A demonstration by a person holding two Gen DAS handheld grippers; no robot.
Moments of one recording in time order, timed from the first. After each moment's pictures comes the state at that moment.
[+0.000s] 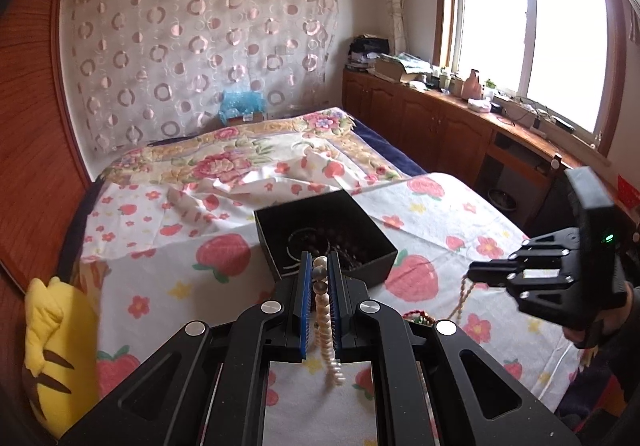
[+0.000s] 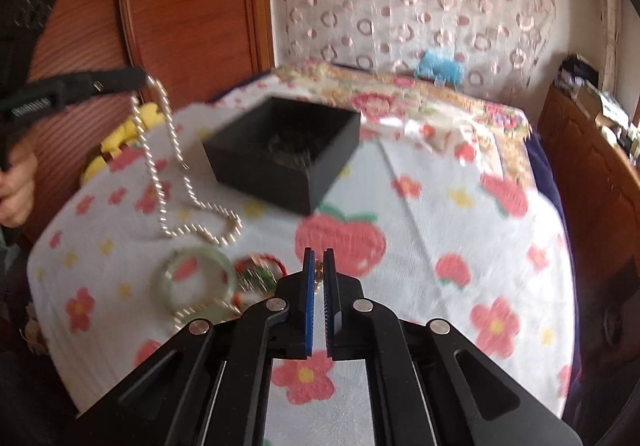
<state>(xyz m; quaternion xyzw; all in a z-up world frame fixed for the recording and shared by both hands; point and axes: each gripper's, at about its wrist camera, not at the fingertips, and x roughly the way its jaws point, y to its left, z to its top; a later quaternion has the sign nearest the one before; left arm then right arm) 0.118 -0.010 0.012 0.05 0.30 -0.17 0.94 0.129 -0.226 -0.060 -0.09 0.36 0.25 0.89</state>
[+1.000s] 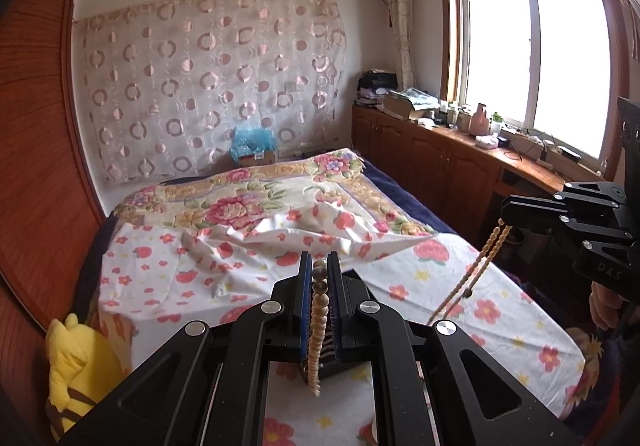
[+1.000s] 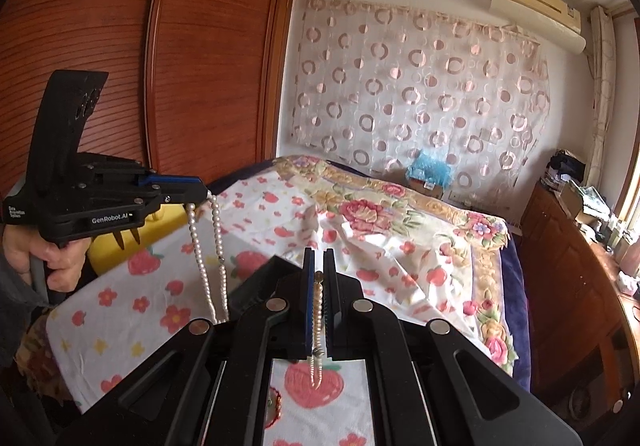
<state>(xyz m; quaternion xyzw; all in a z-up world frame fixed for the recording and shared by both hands) 0.142 -0.015 0.087 0.04 0.25 -0.16 0.95 0.143 -0.214 0.100 -0.12 0.22 0.26 0.93</state>
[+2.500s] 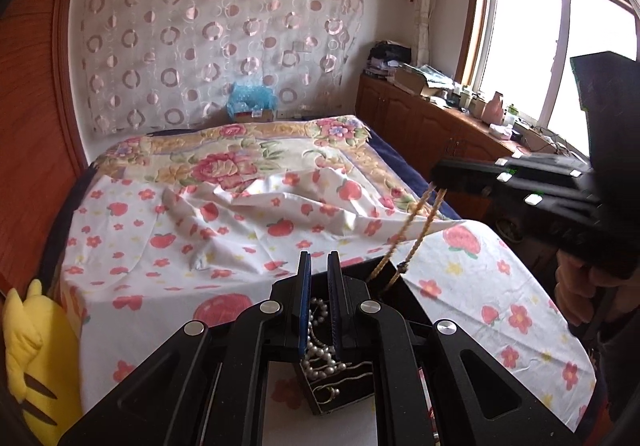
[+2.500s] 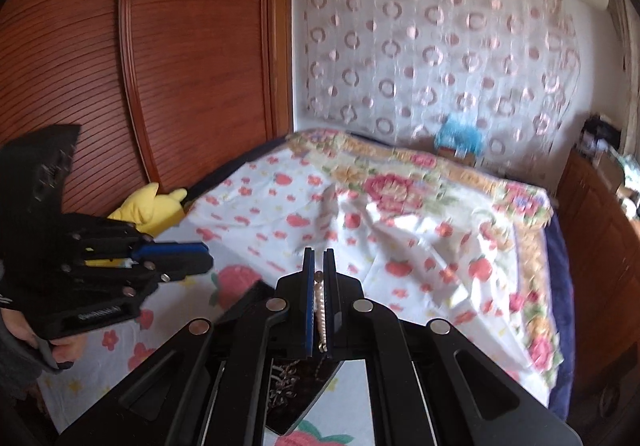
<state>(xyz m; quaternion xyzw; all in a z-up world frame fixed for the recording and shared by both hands) 0.231 -0.002 0.009 0.00 0.32 -0.16 0.93 0.285 -0.161 0.032 -0.09 0.29 0.30 0.90</state>
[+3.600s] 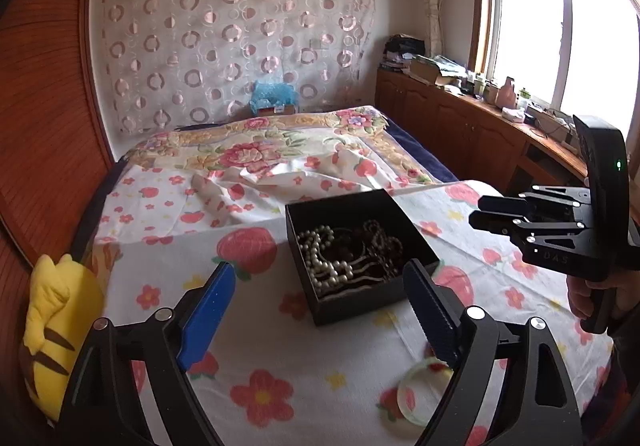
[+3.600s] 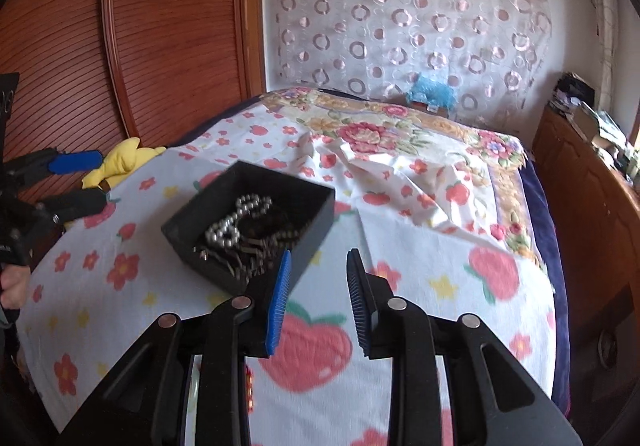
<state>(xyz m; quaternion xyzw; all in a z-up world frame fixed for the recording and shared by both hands) 0.139 -0.005 -0.010 0.02 0.32 -0.11 0.94 0.203 -0.216 -0.038 -0.09 0.34 0.24 0.91</state>
